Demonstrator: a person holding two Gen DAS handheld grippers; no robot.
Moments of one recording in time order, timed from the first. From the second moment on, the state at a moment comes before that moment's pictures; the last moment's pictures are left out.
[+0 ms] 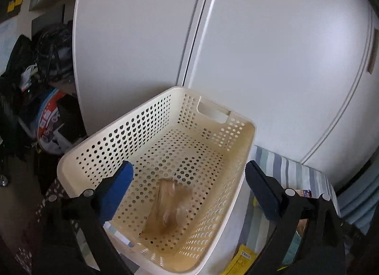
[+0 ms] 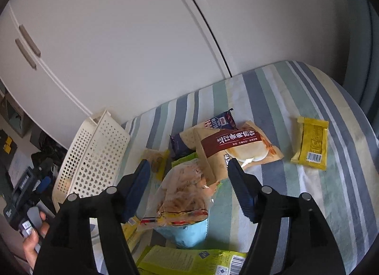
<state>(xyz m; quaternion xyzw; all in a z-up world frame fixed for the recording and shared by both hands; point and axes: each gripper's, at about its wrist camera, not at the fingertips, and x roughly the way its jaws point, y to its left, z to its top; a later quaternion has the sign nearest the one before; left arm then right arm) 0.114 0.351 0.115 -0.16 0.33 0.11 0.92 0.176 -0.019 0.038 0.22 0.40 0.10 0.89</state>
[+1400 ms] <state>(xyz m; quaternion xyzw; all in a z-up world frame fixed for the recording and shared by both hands) 0.088 0.373 0.147 -0.13 0.26 0.21 0.93 0.159 0.070 0.090 0.14 0.35 0.22 0.90</state>
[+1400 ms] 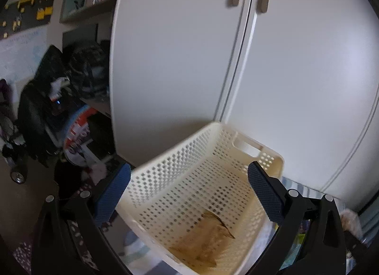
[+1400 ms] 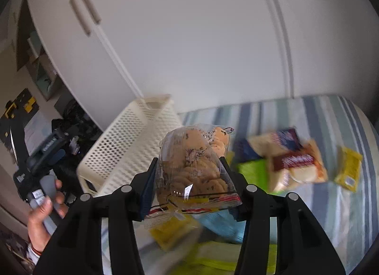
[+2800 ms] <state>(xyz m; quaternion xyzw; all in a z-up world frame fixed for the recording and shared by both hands) 0.084 0.321 0.179 -0.12 0.25 0.10 0.96 0.196 0.112 0.095 0.13 0.37 0.18 0.90</state>
